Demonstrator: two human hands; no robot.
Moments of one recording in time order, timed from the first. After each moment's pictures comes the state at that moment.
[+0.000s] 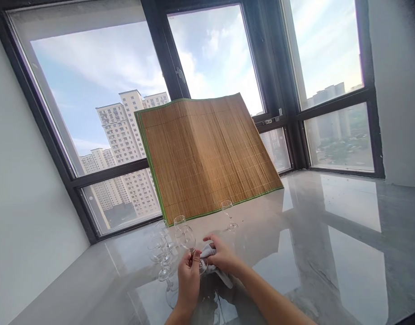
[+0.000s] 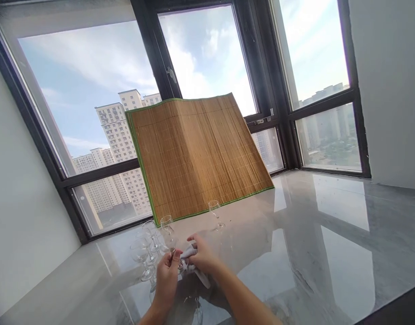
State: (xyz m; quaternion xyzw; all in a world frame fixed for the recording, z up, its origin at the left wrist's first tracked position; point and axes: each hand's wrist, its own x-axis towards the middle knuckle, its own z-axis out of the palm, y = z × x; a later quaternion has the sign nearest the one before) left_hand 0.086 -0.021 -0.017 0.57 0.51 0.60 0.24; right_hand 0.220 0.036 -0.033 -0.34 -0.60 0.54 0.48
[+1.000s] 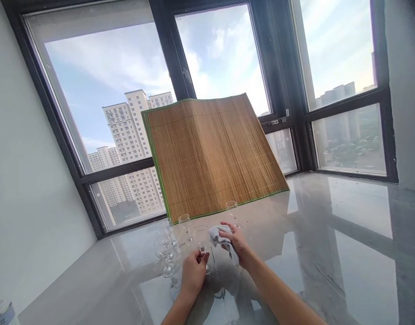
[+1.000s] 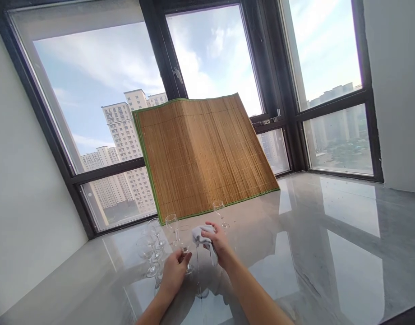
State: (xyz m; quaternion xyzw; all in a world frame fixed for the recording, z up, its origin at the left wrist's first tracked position) left_hand 0.069 0.001 -0.029 0.65 0.61 0.43 0.15; right_hand 0.249 0.034 -0.005 -0.30 -0.37 0.65 0.60
